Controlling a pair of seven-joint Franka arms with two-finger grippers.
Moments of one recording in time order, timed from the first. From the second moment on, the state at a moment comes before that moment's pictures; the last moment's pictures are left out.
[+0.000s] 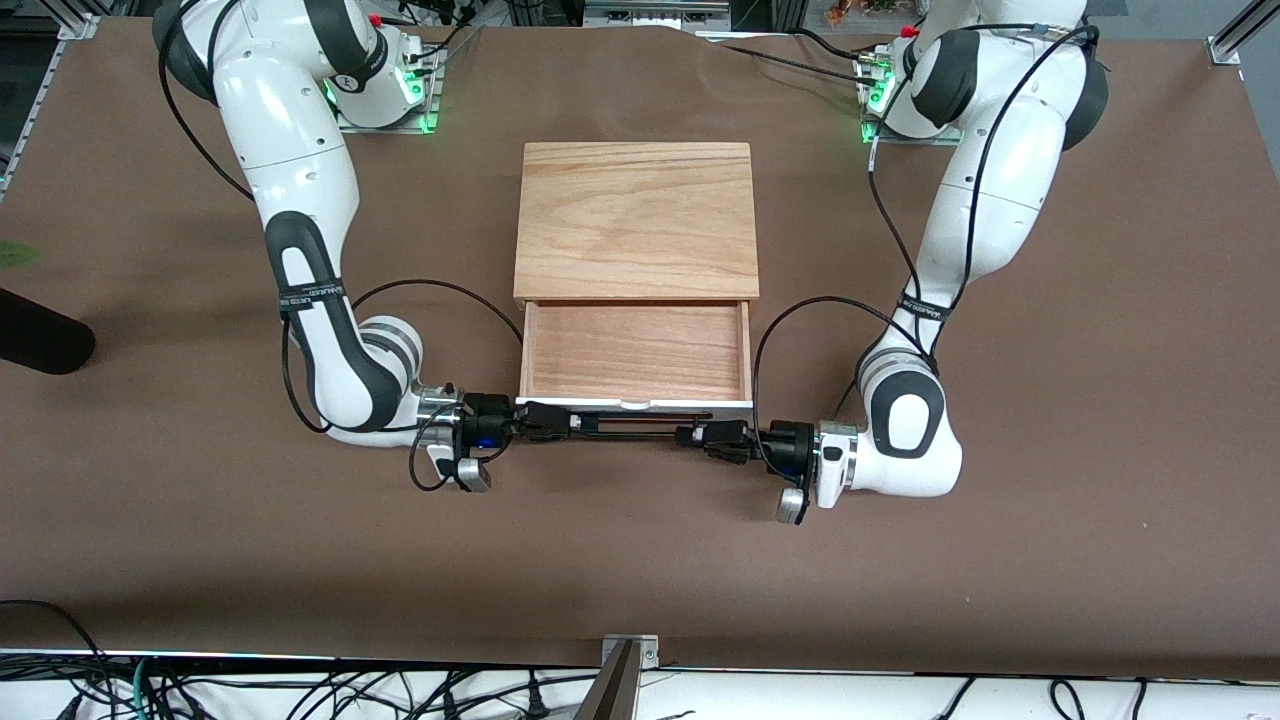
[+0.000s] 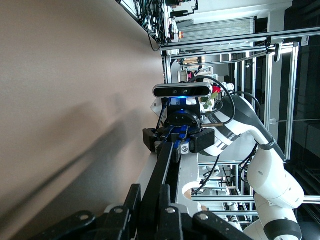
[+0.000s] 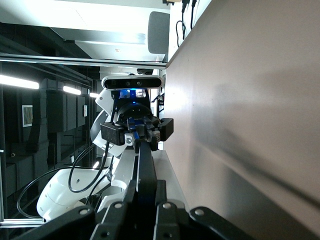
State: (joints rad) left arm -0.21 1.12 -0.08 -1.07 -1.47 1.80 0.69; right arm 0.34 0.96 -0.04 -1.37 1.75 1.86 -0.82
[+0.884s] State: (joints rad) left arm -0.19 1.12 -0.05 -1.04 -1.47 1.87 0.61; right arm 0.35 0.95 -0.06 -1.34 1.64 1.96 -0.82
